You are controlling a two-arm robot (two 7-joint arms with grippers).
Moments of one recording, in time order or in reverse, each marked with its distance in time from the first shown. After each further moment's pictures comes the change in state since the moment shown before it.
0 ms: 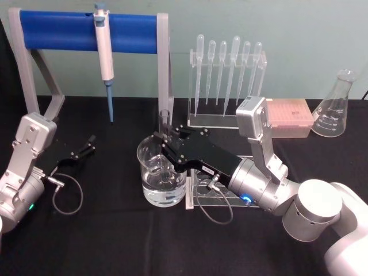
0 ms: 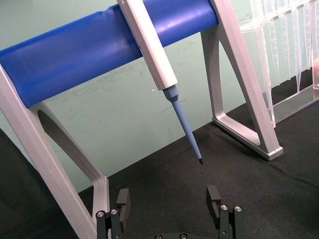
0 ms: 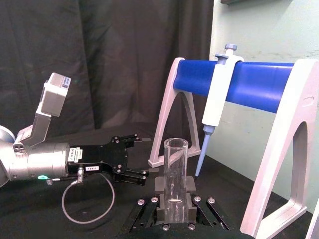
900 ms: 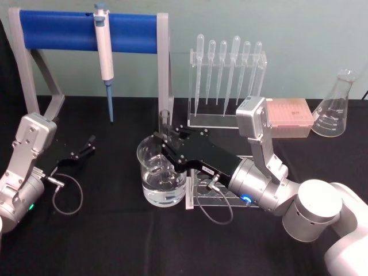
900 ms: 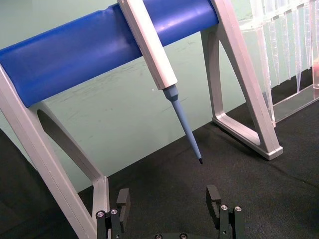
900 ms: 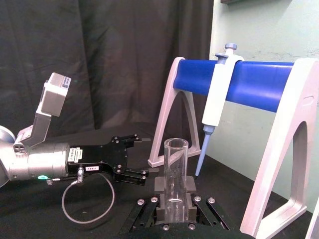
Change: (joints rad) left arm 0.000 0.000 0.000 0.000 0.000 0.000 0.000; right arm 0.000 0.000 0.000 0.000 0.000 0.000 0.000
